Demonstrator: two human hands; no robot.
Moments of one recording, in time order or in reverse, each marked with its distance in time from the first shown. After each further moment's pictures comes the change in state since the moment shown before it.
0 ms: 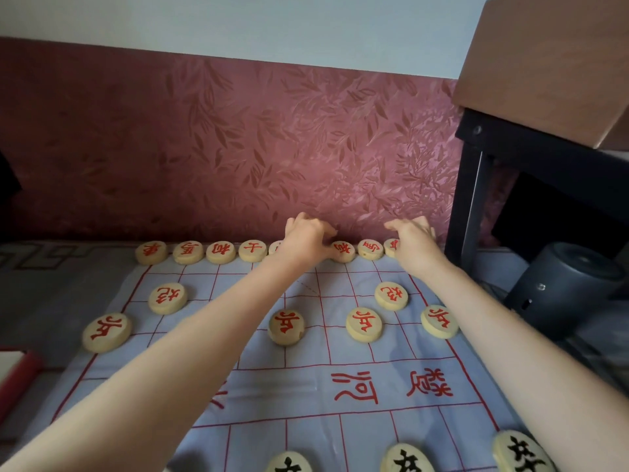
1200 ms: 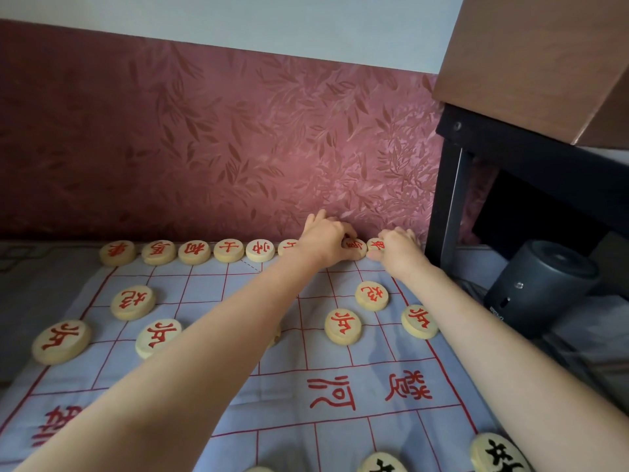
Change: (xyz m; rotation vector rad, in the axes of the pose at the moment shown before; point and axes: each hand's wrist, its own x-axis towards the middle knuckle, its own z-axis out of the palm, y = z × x) left_hand 0.036 0.039 0.035 0.037 -0.056 0.142; right_hand 0.011 0.016 0.010 -0.229 -0.123 0.074
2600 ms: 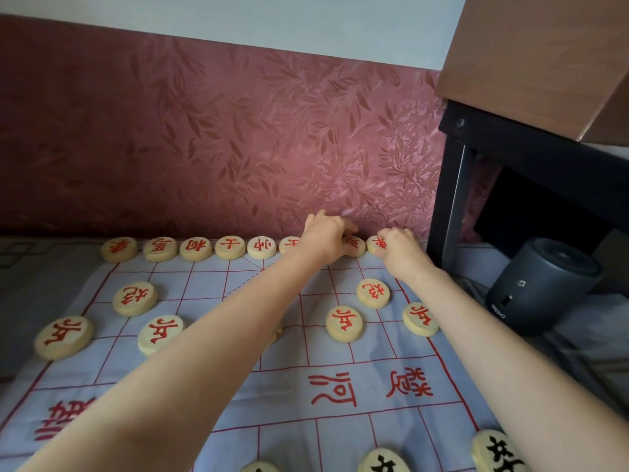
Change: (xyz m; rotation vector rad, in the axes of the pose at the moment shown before) left_hand -0.006 0.003 -0.006 -0.069 -0.020 -0.035; right_hand 0.000 0.004 0.007 0.038 0.050 -0.068
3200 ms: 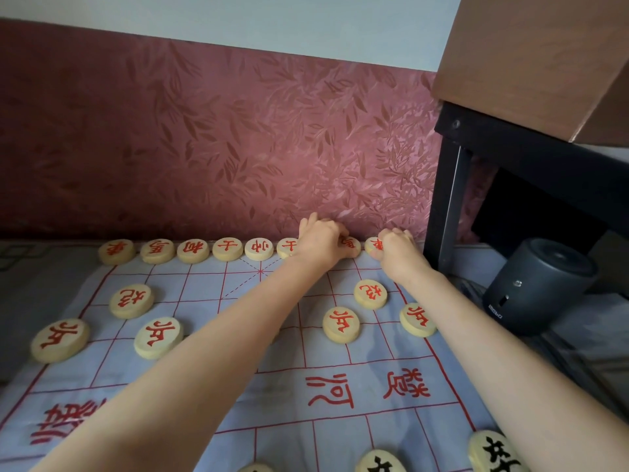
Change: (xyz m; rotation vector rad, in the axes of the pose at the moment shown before) left_hand -0.006 0.000 0.010 0.008 0.122 -0.055; right_hand -0.004 -0.004 -0.002 -0.018 -0.024 0.038
